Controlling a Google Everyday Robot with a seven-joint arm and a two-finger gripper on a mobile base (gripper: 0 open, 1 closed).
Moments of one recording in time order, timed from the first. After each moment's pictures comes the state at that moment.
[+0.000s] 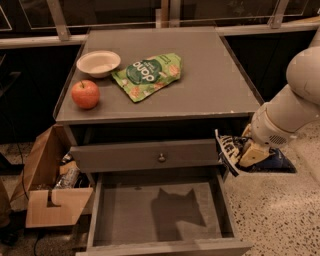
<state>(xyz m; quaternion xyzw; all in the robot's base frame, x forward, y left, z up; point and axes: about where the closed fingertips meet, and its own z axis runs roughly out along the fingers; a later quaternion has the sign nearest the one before) 0.478 -0.234 0.786 -0.60 0.78 0.04 0.14</state>
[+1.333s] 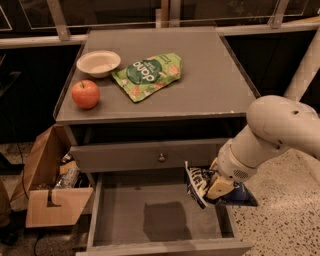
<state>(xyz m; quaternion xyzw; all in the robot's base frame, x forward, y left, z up) 0.433 -0.156 0.703 -0.61 0.77 0.14 0.13</state>
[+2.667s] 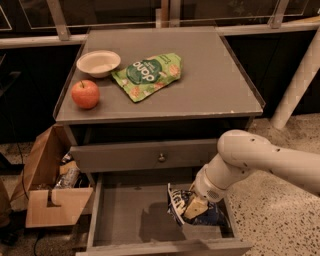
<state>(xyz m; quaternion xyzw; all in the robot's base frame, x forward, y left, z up) 0.424 -0.106 0.601 -0.58 0.78 0.21 0.10</state>
